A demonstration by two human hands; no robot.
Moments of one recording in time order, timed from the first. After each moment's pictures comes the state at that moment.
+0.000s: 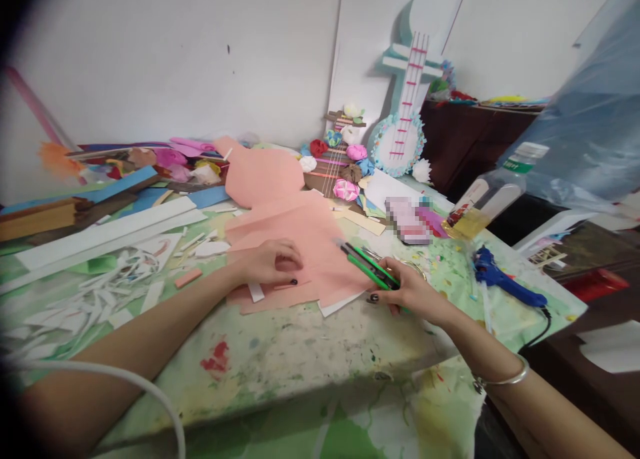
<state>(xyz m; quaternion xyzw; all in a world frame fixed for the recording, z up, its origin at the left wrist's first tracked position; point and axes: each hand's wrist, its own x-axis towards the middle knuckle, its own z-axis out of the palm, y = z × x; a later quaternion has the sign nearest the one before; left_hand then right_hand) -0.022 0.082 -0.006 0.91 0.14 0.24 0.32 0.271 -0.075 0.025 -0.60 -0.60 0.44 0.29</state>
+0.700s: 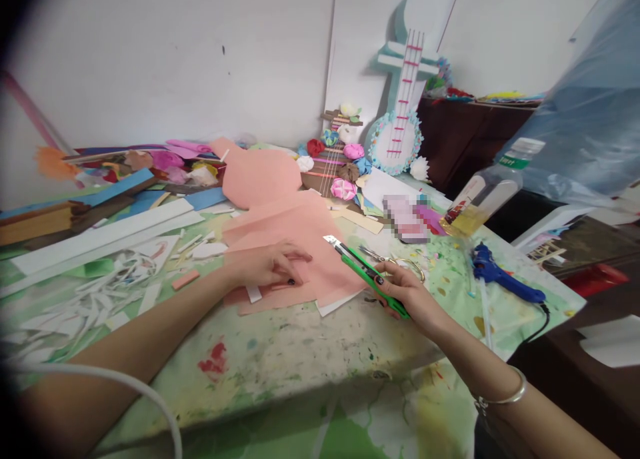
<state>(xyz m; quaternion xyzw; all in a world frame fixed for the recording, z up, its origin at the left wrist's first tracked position) -0.022 0.071 0.013 0.93 0.14 0.10 0.32 0.258 -0.087 0.015 -0.56 -0.45 0.54 0.44</state>
